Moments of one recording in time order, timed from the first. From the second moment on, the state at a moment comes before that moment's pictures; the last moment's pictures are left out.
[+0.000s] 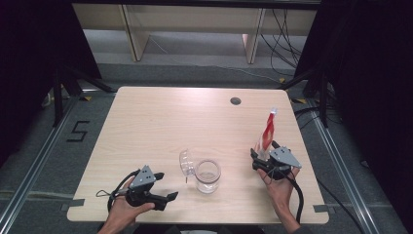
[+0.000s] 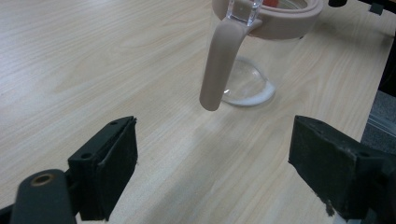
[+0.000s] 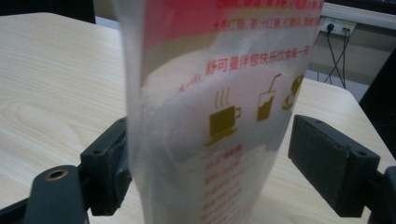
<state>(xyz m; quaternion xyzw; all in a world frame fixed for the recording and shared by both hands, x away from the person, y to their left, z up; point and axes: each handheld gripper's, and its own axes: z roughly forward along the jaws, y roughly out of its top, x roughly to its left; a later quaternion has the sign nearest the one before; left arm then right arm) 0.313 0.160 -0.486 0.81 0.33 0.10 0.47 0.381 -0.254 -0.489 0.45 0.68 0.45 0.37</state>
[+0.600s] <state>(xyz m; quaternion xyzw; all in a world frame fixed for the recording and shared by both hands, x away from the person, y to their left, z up) 0.313 0.159 -0.487 0.81 0.33 0.11 0.47 0.384 -0.258 -0.491 0.45 0.68 0.44 0.38</state>
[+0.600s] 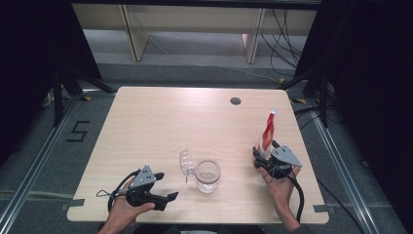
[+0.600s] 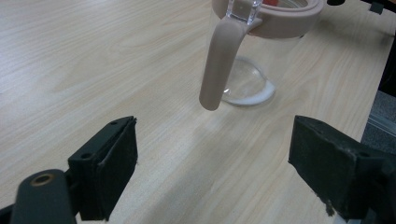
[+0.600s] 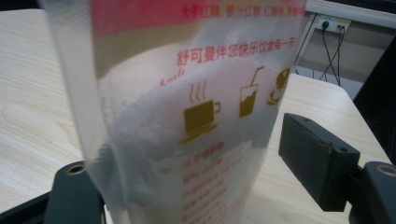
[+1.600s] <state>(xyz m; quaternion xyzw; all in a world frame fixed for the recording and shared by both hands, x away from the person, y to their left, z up) 0.313 0.164 -0.485 0.81 0.33 0.11 0.48 0.393 -0.284 -0.489 0.39 0.72 0.45 0.35</state>
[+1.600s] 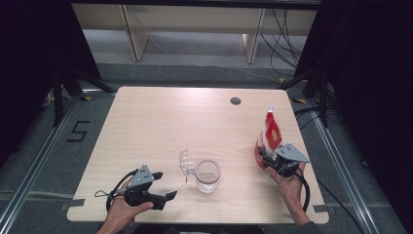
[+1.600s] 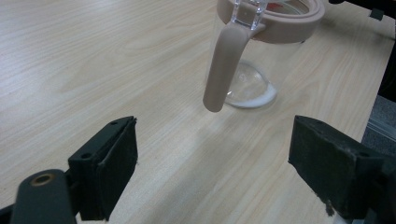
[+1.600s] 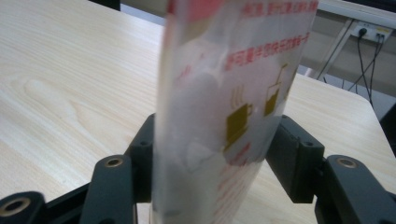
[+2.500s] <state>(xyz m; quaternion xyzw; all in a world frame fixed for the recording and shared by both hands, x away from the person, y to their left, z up) 0.315 0.162 -0.488 0.81 0.33 0.10 0.48 0.393 -0.294 -0.495 0.43 0.66 0.51 0.34</state>
